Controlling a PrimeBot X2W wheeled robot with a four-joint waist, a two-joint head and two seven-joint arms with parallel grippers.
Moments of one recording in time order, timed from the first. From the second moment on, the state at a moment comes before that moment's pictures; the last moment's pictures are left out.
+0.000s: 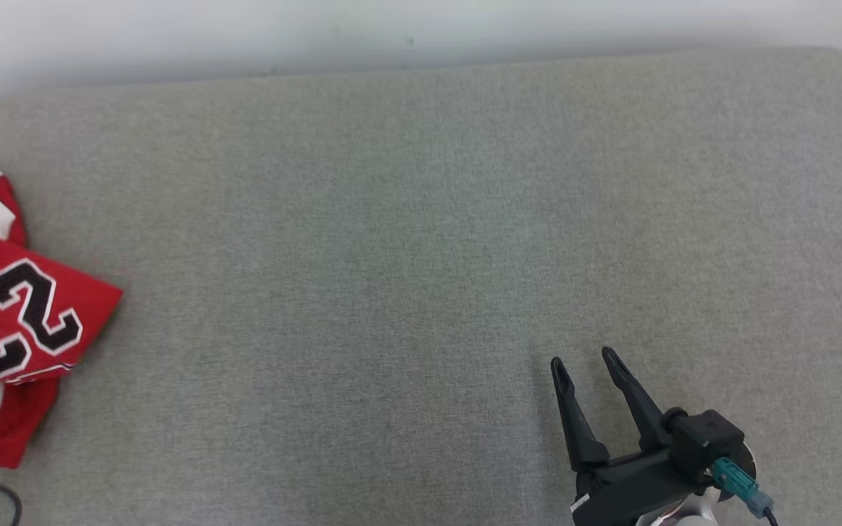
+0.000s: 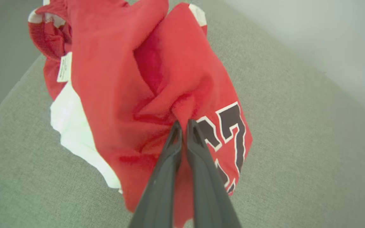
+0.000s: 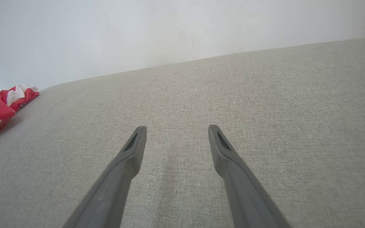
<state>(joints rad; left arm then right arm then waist) -0.44 0.49 0.25 0.12 -0.67 0.24 0.92 -0.16 -0.05 0.24 0.30 0.24 0.13 -0.26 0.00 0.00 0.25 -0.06</state>
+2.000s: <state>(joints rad) -0.46 0.11 -0.28 0.57 -0.59 -0.04 0.05 -0.03 -0.05 0.22 0.29 0.26 0.13 -0.23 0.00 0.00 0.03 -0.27</state>
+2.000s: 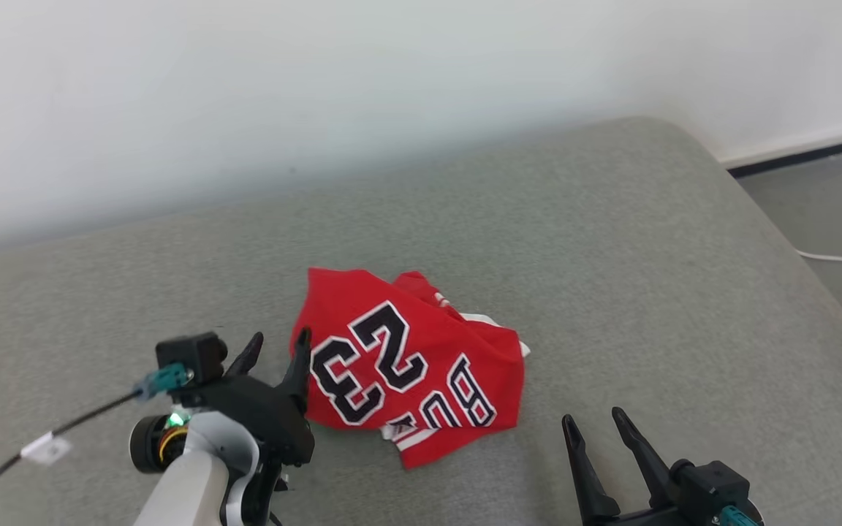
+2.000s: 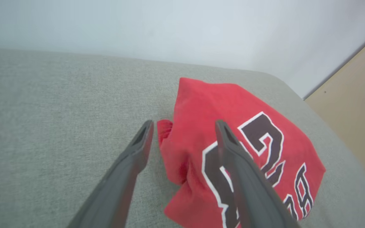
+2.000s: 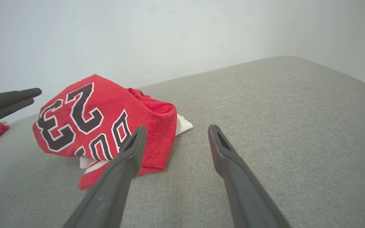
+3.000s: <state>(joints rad) 0.18 0.06 0.02 0.07 -0.28 -0.12 -0.26 0.09 -0.05 0.00 0.19 0.17 0.13 -0.18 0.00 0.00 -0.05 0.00</state>
